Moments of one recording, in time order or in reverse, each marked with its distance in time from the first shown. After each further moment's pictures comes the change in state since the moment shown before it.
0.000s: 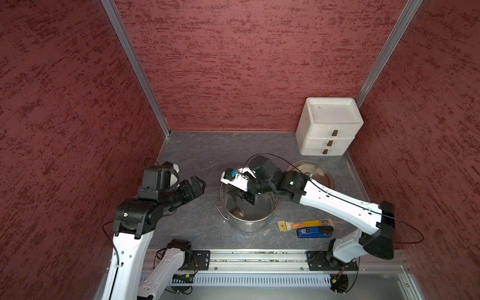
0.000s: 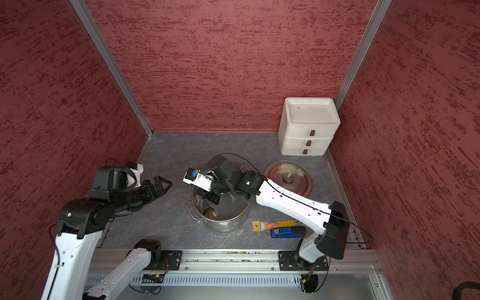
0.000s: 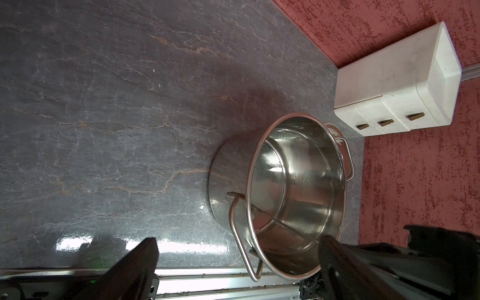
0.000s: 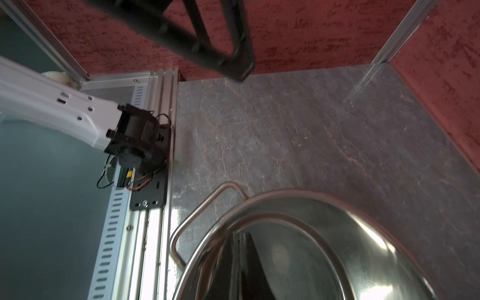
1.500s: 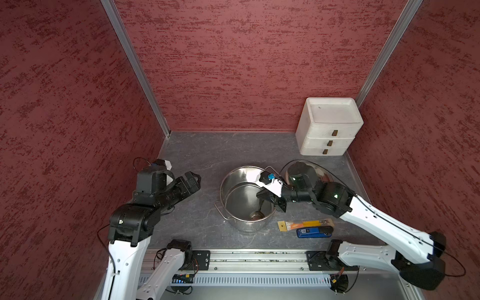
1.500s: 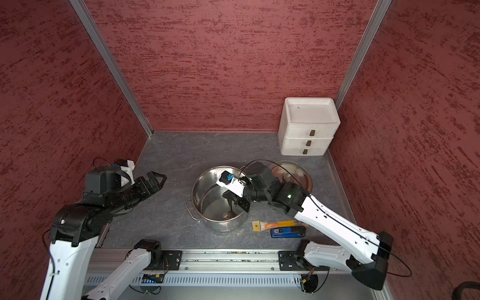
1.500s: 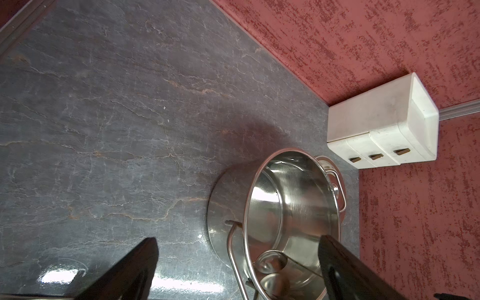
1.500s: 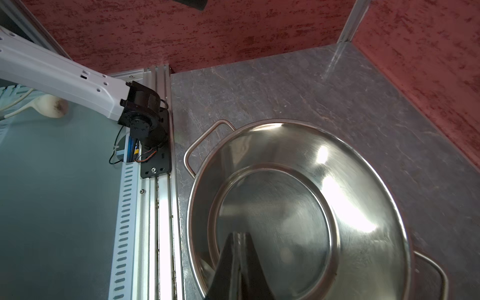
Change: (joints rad) left arm 0.000 -0.040 0.017 0.080 -0.111 -0.050; right arm -0.056 -0.417 -0.324 -0.101 -0.012 0.050
